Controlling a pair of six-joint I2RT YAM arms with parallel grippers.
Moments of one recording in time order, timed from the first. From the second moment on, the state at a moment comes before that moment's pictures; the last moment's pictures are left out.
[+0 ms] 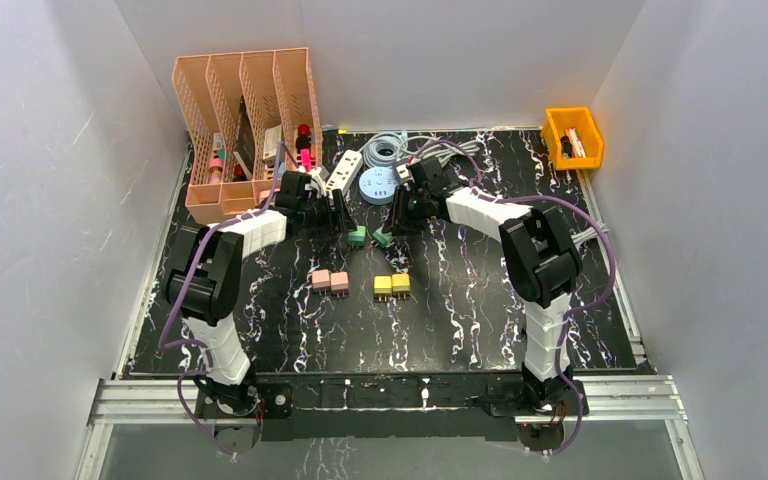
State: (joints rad) left arm -0.30 1.83 1.08 -0.06 0.35 -0.44; right arm 0.55 2.01 1.42 -0.32 -0.33 0.65
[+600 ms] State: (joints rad) left arm -0.32 1.88 1.09 -0.05 0.36 -0.46; right arm 0.54 2.04 1.42 -0.33 -0.33 0.66
